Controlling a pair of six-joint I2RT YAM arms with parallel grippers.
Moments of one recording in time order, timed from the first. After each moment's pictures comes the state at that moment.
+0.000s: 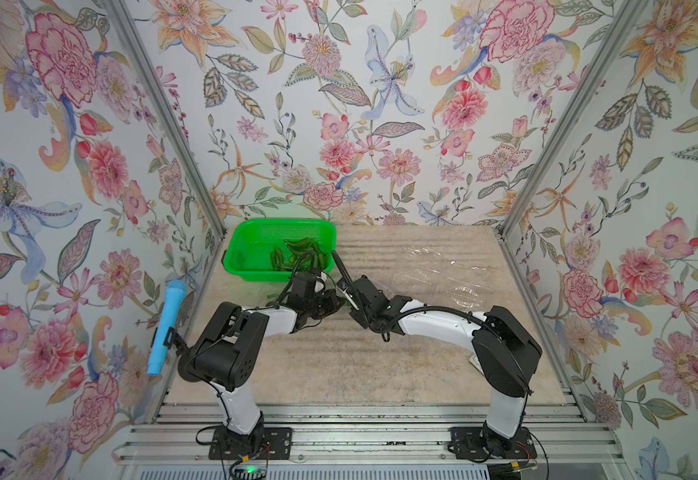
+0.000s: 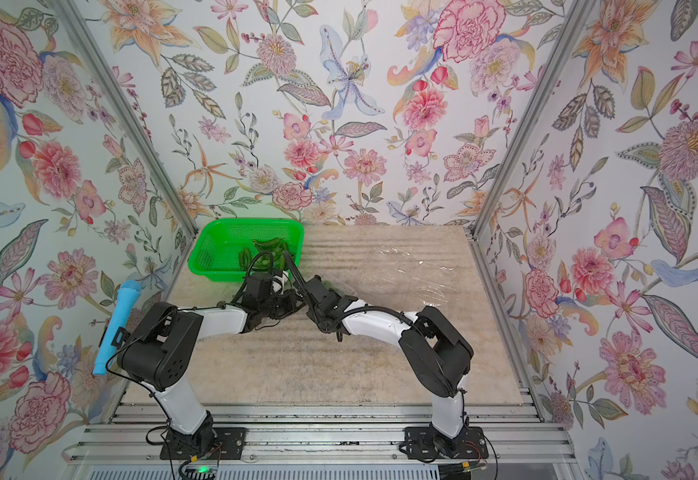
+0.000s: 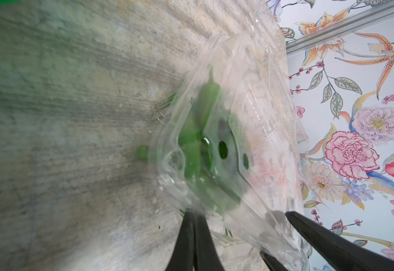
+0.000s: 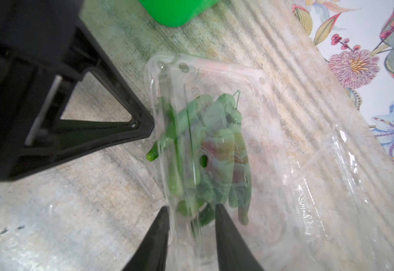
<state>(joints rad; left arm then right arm) -0.38 1.79 0.82 0.29 0.47 -0.75 0.90 1.87 1.30 -0.29 0.38 -0.15</state>
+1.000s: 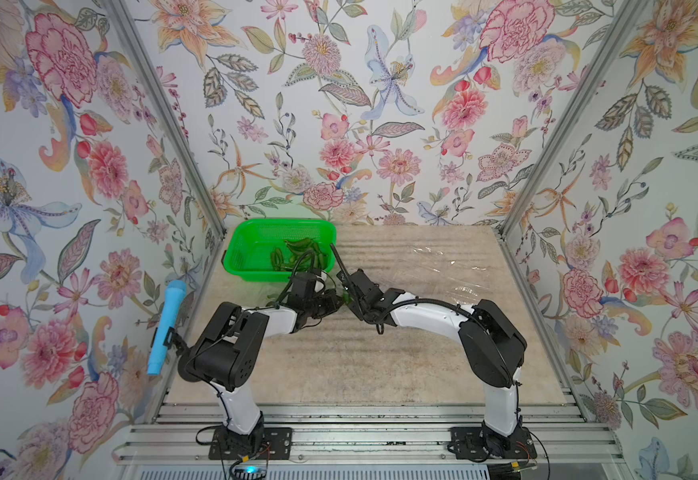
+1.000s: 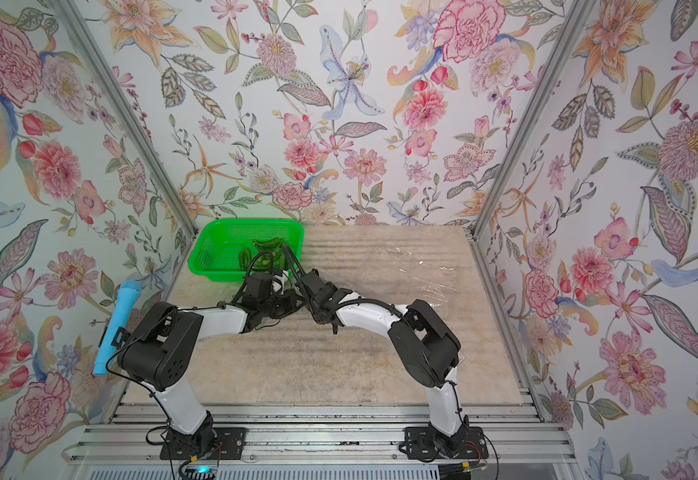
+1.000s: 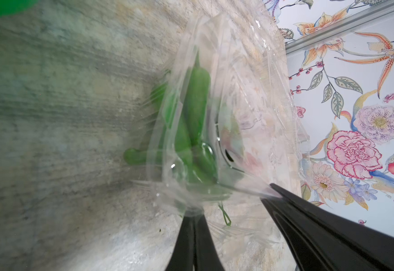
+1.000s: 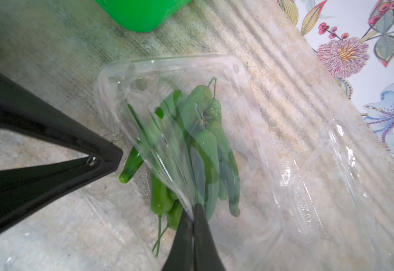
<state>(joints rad) -0.38 1.79 0.82 0.30 0.45 -0.74 0.88 1.98 1.40 -0.31 0.45 -0.09</state>
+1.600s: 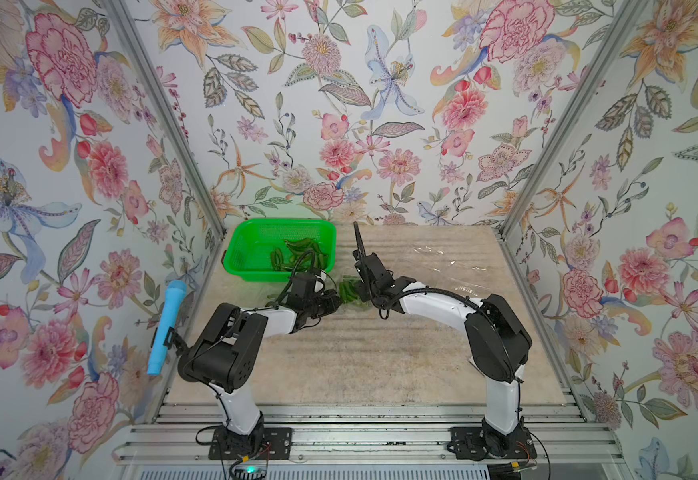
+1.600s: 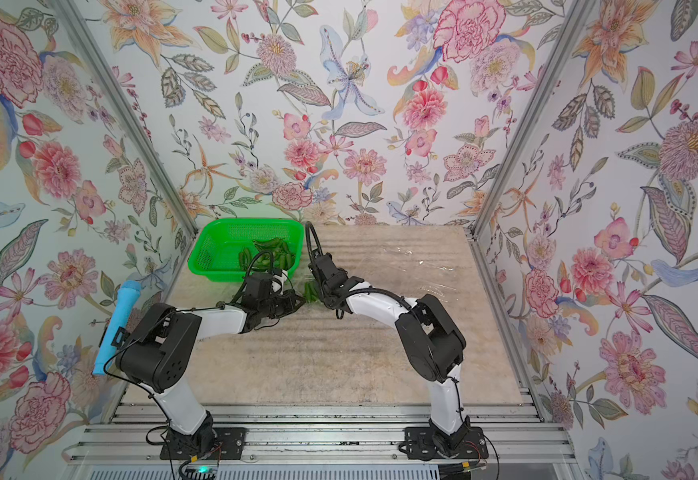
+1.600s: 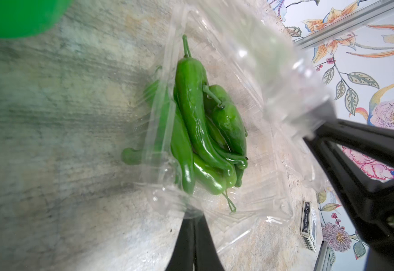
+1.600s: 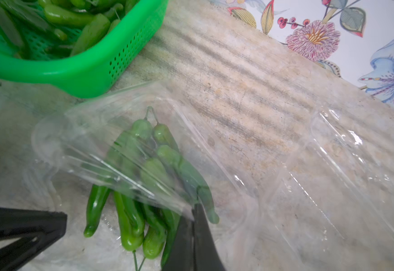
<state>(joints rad) -0.36 1.77 0.82 0.27 0.42 -0.68 0.76 1.97 1.45 -0.22 0.37 0.09</state>
